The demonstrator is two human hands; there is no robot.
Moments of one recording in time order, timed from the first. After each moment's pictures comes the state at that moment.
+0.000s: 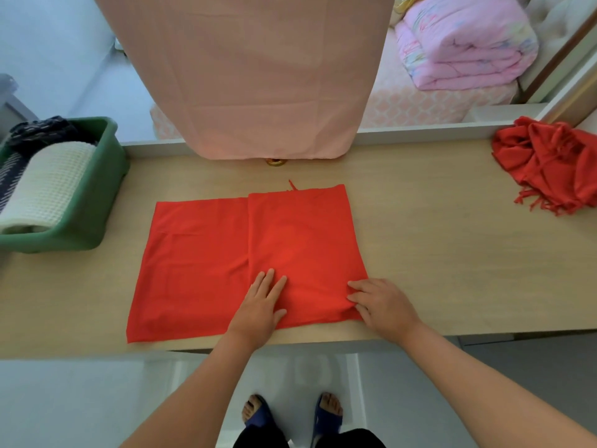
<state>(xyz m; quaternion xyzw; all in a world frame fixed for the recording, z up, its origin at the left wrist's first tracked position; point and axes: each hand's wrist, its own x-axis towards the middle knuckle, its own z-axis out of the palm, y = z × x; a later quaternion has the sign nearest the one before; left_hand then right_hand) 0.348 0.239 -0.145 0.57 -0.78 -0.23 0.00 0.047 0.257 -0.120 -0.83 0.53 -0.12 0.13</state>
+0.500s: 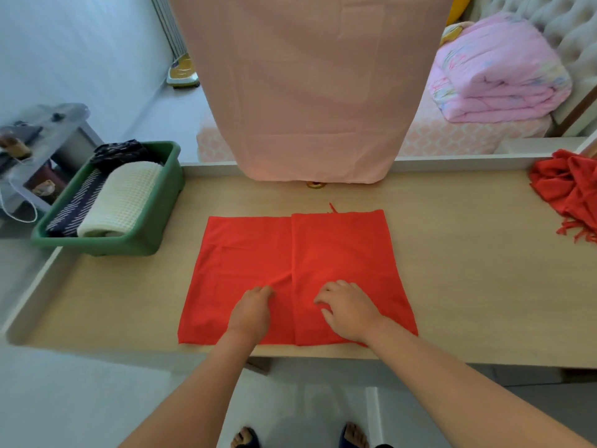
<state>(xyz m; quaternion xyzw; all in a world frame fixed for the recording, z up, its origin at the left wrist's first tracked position) 0.429 0.227 -0.086 0.69 -0.69 -0.22 0.01 0.194 0.219 -0.076 -0.85 0.50 -0.01 0.18</state>
